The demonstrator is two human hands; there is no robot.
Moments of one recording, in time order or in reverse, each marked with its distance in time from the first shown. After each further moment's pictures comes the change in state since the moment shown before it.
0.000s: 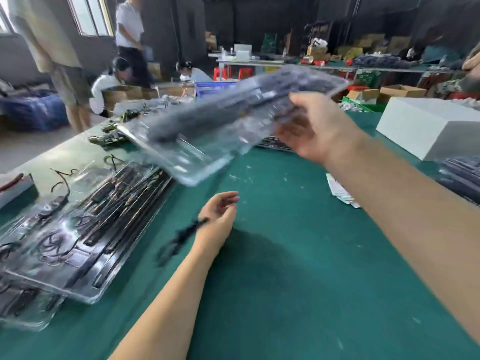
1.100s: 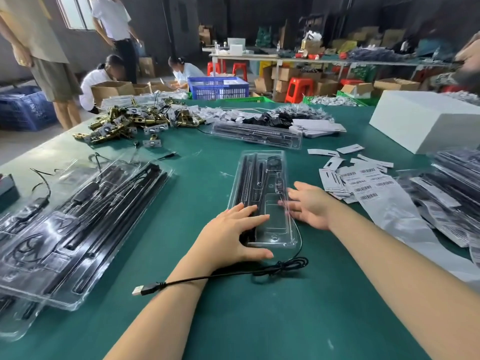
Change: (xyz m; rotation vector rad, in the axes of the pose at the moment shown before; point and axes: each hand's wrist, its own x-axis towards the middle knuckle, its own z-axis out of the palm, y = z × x) left_hand -0.016 0.007 0.008 0.963 -0.625 0.313; right_hand 0.027 0.114 -0.125 -0.486 0.074 0.324
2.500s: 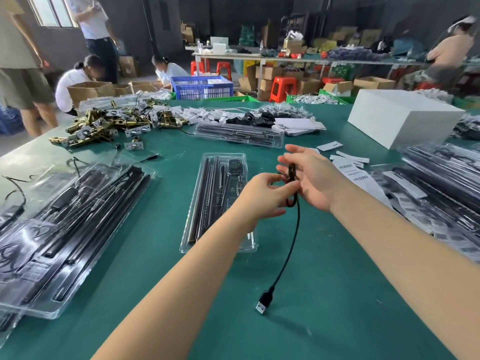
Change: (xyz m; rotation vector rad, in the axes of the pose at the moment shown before) left_hand 0.061 0.109 -0.028 -1.025 -0.007 -0.263; right_hand -0.057 -0.057 -0.013 0.277 0.035 -0.243
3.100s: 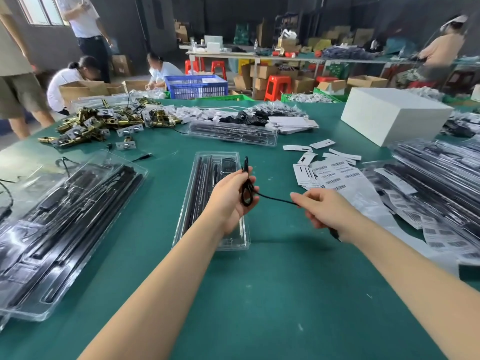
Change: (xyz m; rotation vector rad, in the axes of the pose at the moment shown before) left_hand 0.008 -0.020 -0.024 -0.706 0.183 -0.094; right_hand -0.029 0.042 -0.066 -0.749 0.071 0.015
